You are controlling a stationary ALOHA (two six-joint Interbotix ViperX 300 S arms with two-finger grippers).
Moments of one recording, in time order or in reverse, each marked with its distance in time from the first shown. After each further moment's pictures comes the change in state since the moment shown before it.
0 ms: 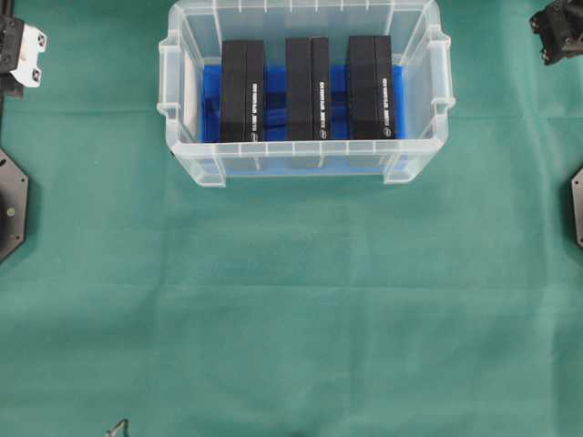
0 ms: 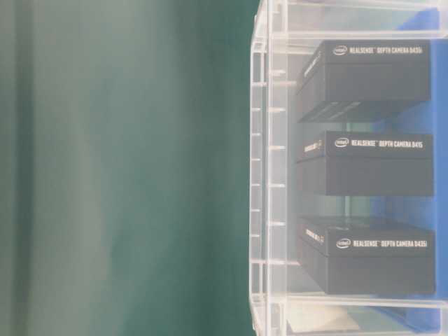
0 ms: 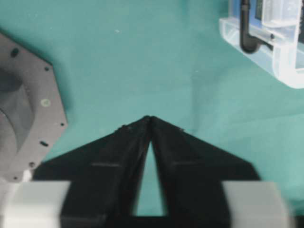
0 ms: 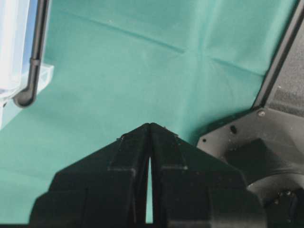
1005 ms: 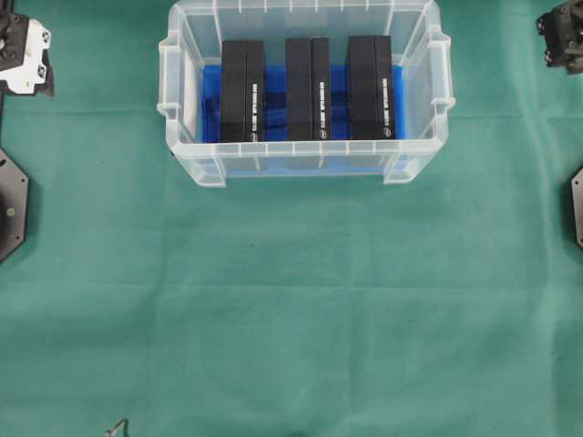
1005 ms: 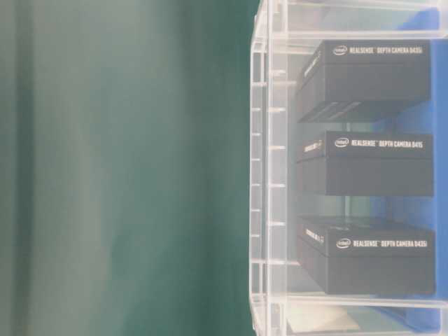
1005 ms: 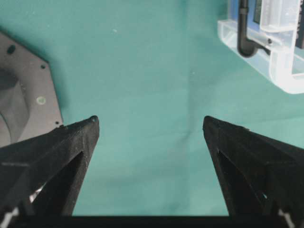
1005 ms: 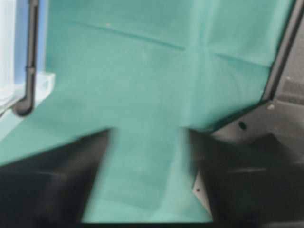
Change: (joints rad) left arm 0.003 0.009 -0.002 0.000 -0.008 -0.037; right arm -0.002 -0.044 0.061 -0.011 -0.034 0.103
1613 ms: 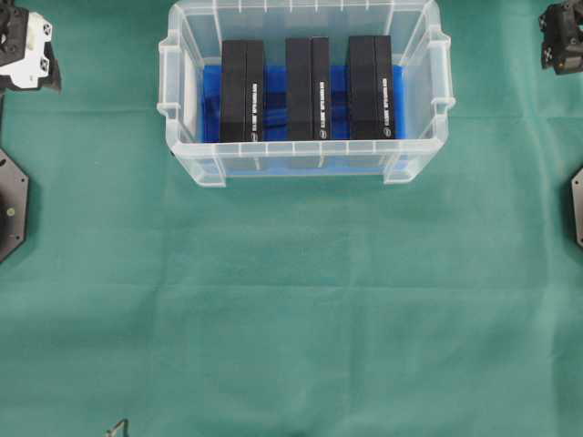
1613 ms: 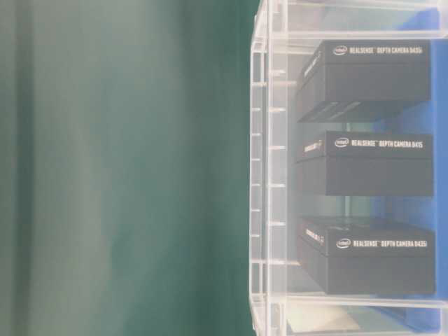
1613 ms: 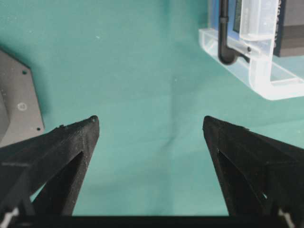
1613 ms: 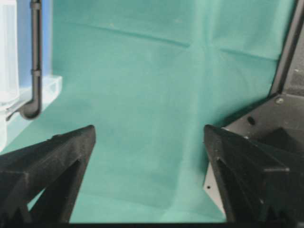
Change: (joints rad) left arm -0.003 -0.011 0.005 0.003 -0.044 -0.037; right arm 0.000 -0.012 0.003 0.014 -0.003 0.040
